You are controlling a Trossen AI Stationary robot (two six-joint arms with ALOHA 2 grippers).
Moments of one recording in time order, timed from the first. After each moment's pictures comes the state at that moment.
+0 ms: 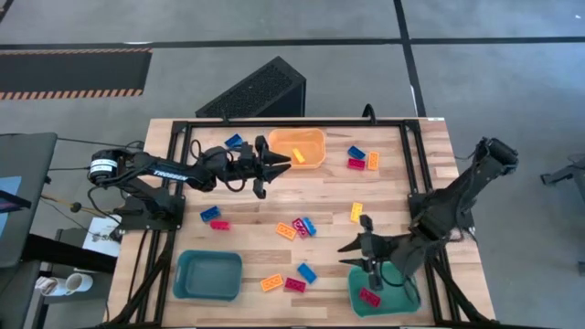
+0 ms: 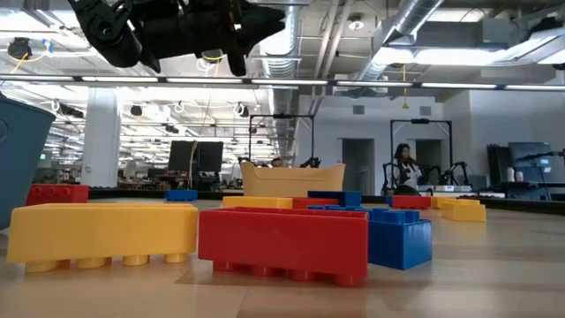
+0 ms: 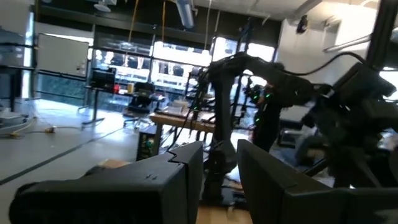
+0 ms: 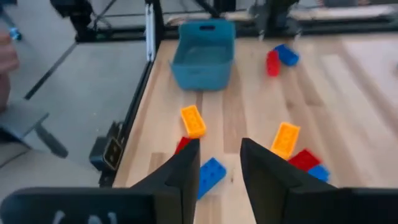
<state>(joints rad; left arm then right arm) 0.20 1.46 0.61 1.10 0.13 -0.20 0.73 1.28 0.91 -0.15 0.55 0.42</state>
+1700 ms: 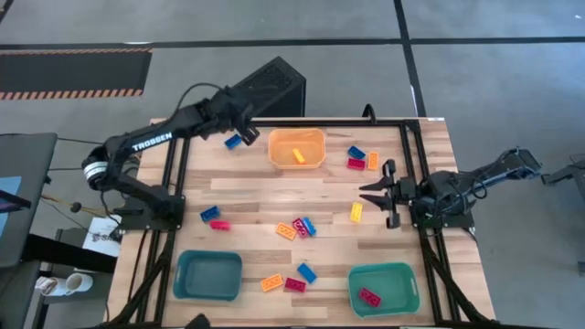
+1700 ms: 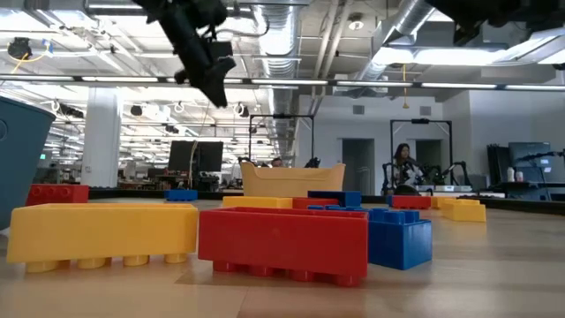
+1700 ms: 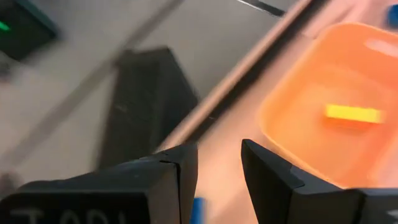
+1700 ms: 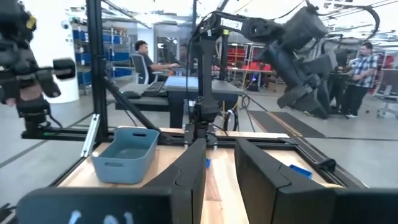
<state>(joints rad) 0.63 1.40 1.22 -0.61 -0.22 0.03 0.30 0.53 0.31 0.36 0.34 -0.09</state>
